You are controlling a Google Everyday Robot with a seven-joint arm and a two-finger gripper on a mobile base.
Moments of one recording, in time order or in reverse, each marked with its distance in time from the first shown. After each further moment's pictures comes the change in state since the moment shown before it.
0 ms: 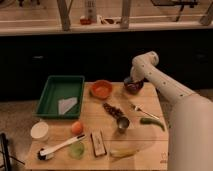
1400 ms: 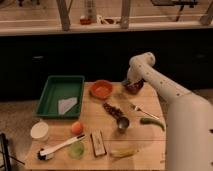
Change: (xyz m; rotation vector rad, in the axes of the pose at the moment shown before) arm -0.018 0.012 0.004 -0.051 -0.038 -0.064
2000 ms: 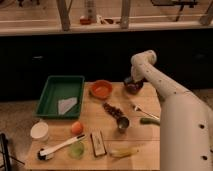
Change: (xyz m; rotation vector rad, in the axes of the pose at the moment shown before) arm 0.023 -0.017 0.013 -0.019 0.064 0.075
